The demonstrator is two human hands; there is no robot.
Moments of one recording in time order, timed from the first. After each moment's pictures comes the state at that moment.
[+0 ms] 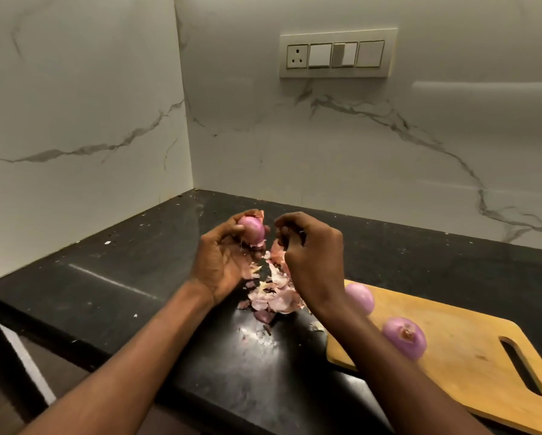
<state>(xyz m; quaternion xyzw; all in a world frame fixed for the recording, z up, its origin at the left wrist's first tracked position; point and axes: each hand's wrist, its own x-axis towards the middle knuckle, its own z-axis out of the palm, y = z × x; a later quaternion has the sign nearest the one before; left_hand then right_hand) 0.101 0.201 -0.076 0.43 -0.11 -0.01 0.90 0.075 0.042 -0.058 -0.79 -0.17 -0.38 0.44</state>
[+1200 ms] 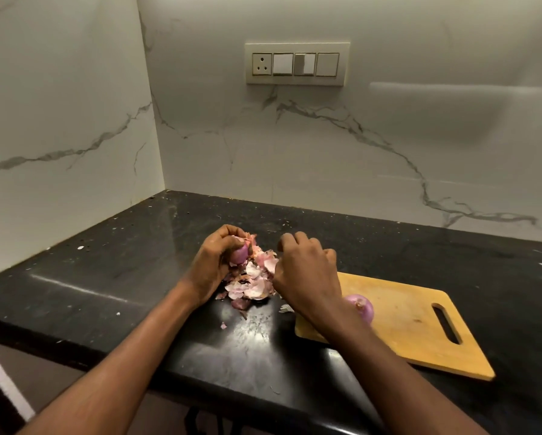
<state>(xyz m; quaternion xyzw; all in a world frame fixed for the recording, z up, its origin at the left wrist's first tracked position) 0.097 0.188 -0.088 0.61 -0.14 -0.01 0.78 0.018 0.014 -0.047 -0.97 -0.05 -0.20 0.11</state>
